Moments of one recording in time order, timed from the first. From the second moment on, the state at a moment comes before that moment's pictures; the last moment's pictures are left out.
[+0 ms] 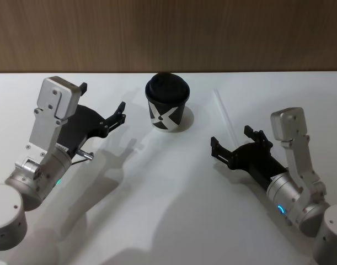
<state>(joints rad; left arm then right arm) -0.24 0.38 0.45 -1.63 -0.20 0.01 -0.01 0.03 0.34 -0.25 -1.67 0.27 0.18 0.13</state>
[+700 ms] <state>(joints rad) -0.24 0.38 0.45 -1.63 -0.20 0.01 -0.01 0.06 0.32 -0.24 -1.60 0.23 0.18 0.14</state>
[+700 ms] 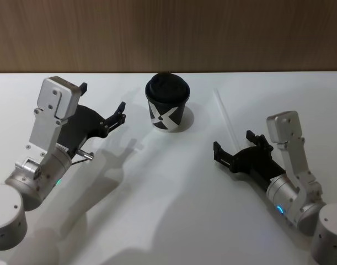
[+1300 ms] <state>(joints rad) -0.24 0.38 0.45 -1.63 -0.20 0.01 -0.01 0.07 0.31 -0.23 -1.56 0.21 0.18 0.15</state>
